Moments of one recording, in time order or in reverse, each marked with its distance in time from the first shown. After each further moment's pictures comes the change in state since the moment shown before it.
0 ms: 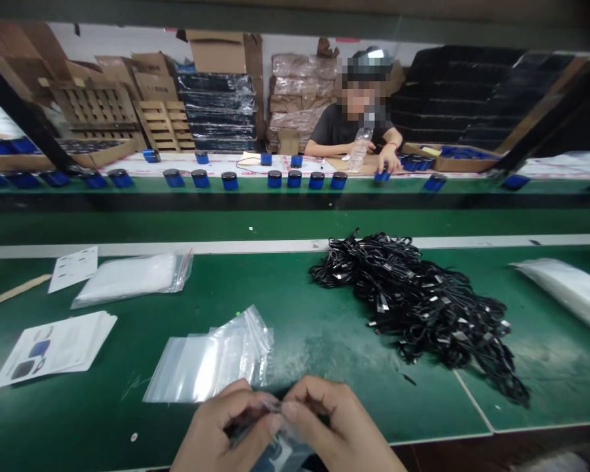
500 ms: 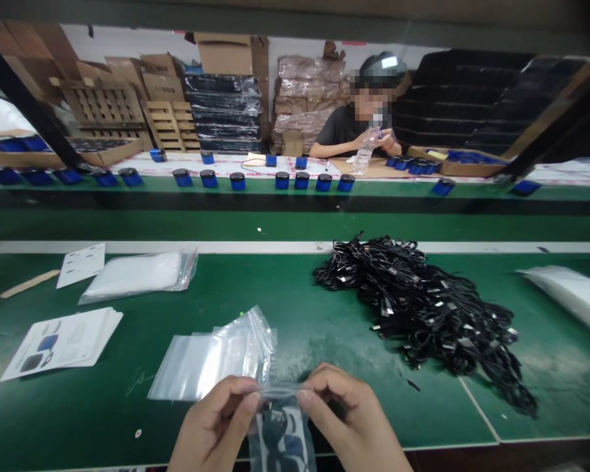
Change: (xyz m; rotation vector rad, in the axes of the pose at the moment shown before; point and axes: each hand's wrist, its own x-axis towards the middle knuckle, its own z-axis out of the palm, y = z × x) left_hand -0.005 -0.009 -0.001 -0.162 0.151 -0.142; right_hand 0.001 0.002 -0.004 -0.109 0.177 -0.072
